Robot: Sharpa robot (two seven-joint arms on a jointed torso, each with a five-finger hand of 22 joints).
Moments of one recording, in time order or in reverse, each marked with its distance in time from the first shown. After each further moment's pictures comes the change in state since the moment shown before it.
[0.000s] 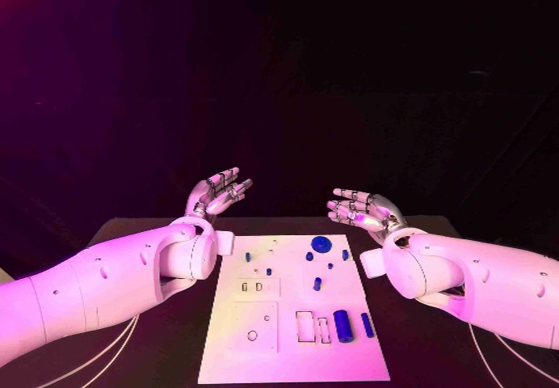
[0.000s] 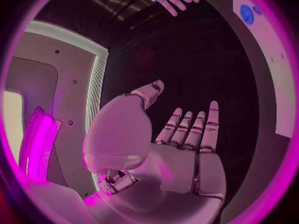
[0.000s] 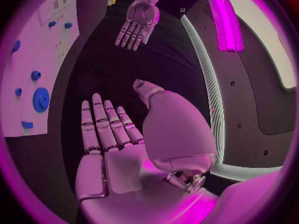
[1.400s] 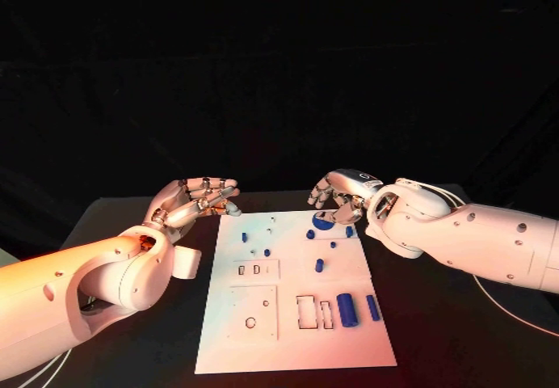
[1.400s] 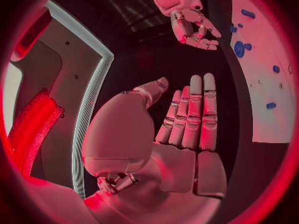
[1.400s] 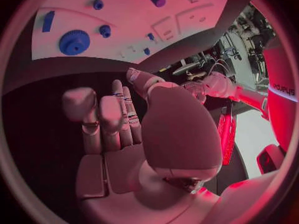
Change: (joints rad) left arm 0.015 -0.273 0.006 0.379 -0.055 0.170 -0.023; left_hand 0.059 -0.037 0.029 -0.017 0.002 0.416 0.065 0.137 0.058 0.647 -0.035 0.078 0.035 0.674 -0.168 0.463 0.376 0.087 0.444 -0.106 0.345 0.165; right arm 0.123 0.021 -0.006 -0.059 -1.318 0.169 -0.388; right_hand 0.110 -0.154 0.118 -0.008 -0.076 0.464 -0.024 0.095 0.108 0.516 -0.157 0.009 0.034 0.654 -0.206 1.180 1.077 -0.035 0.833 -0.202 1.132 1.014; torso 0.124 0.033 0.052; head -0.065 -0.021
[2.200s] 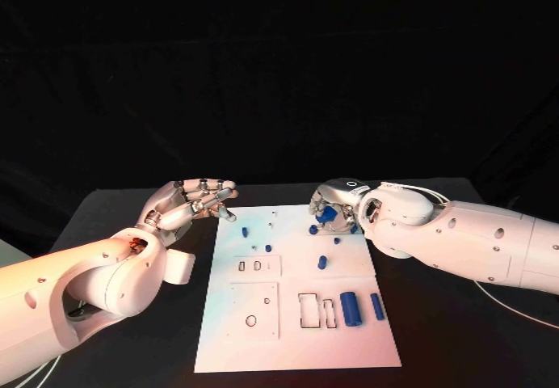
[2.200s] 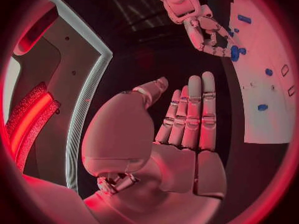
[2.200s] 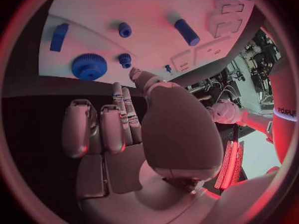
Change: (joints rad) left arm 0.002 -0.025 0.010 0.034 -0.005 0.042 -0.021; left_hand -0.004 -0.004 0.005 0.004 0.000 0.003 -0.003 0.012 0.006 0.008 -0.009 0.004 0.001 -0.041 -0.012 0.256 0.120 -0.001 -0.053 -0.016 0.206 0.148; right arm -0.011 0.037 -0.004 -0.038 -0.162 0.133 -0.100; right_hand -0.004 -0.004 -0.055 0.025 -0.004 -0.012 -0.012 0.000 0.025 -0.051 0.006 0.000 0.013 0.000 0.000 0.109 0.094 -0.015 0.030 0.013 0.138 0.174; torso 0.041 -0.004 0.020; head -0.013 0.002
